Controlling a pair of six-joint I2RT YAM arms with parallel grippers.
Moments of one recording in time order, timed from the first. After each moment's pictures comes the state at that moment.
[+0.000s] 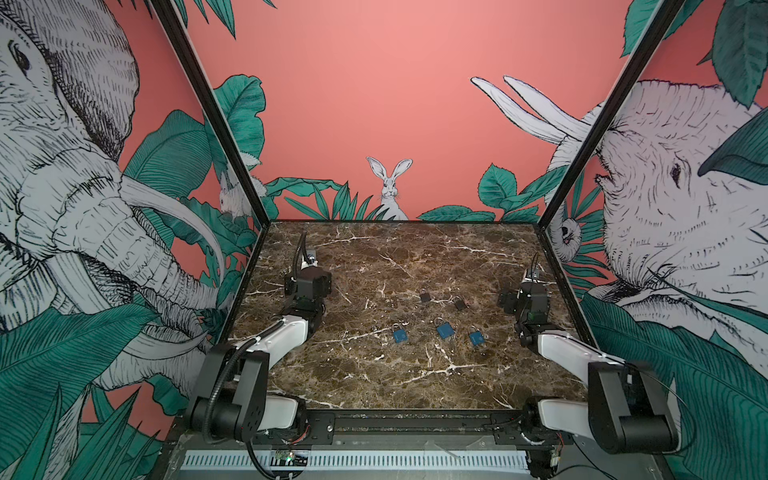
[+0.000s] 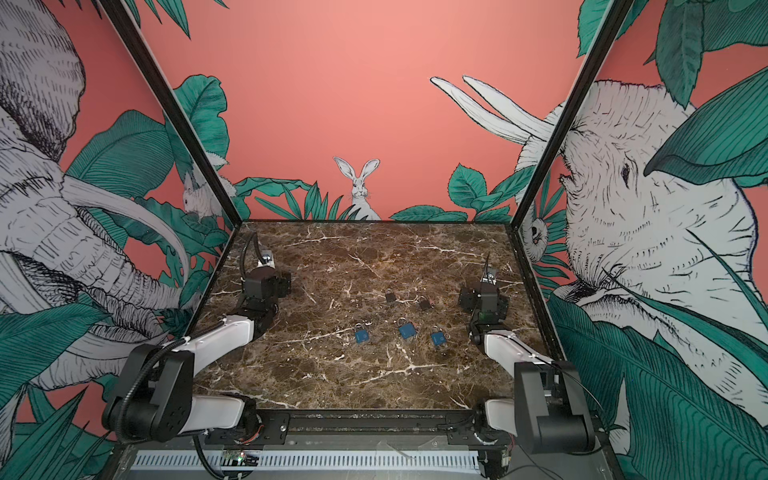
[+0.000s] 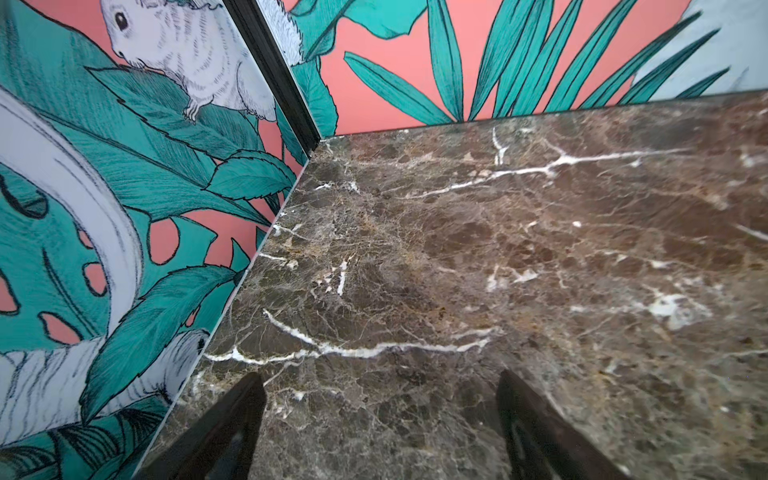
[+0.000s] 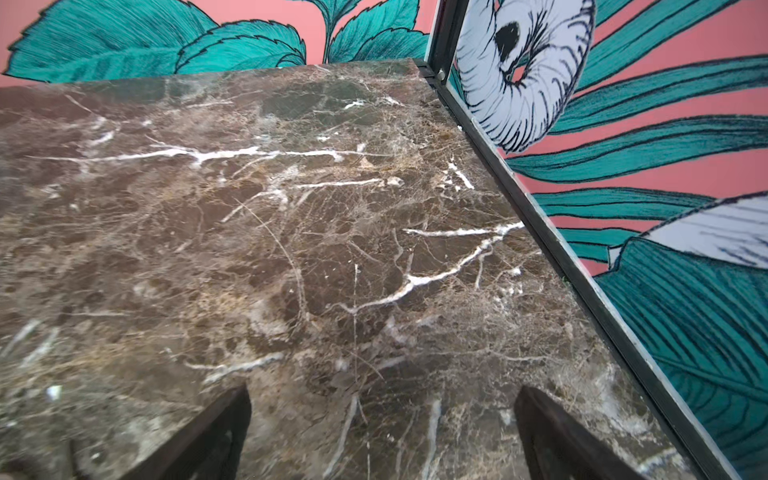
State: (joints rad) left arm -0.23 1.38 0.59 0.33 -0.51 0.07; right arm 0.05 1.30 0.44 0.31 0.35 0.10
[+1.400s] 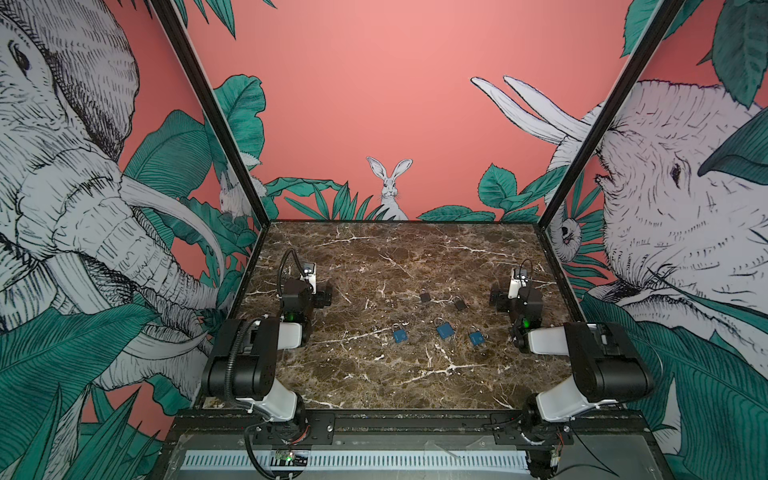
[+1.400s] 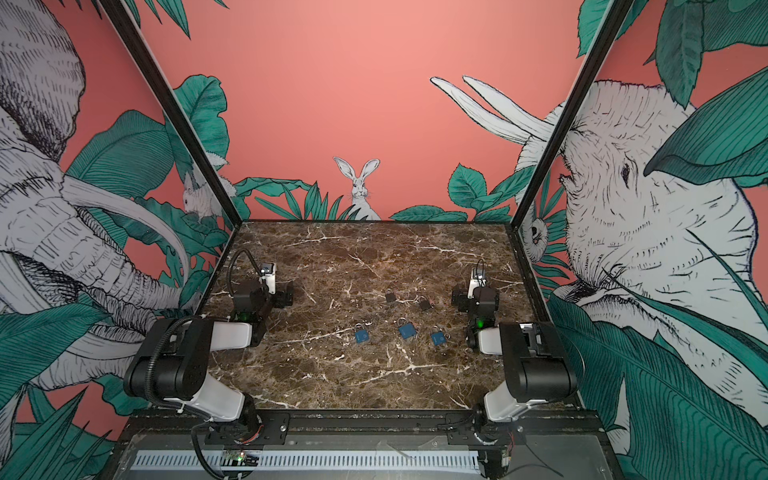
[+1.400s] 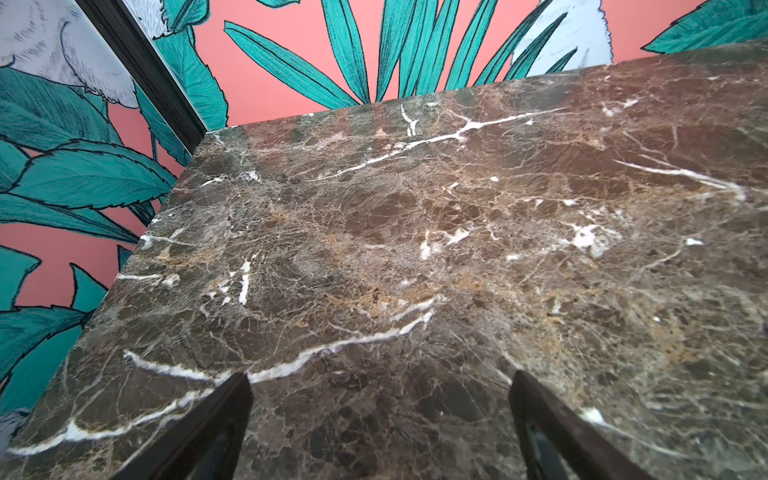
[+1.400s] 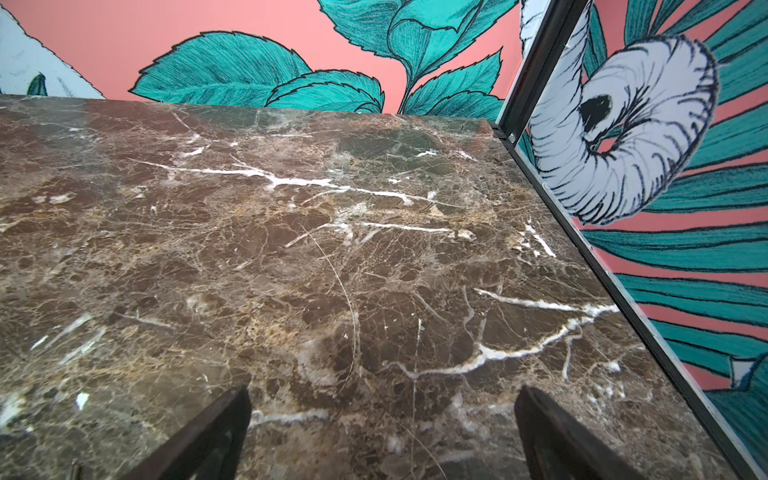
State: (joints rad) left arm -0.04 1.56 0.44 0.74 -0.02 0.15; right arm 0.03 1.55 0.38 0.80 0.15 -0.05
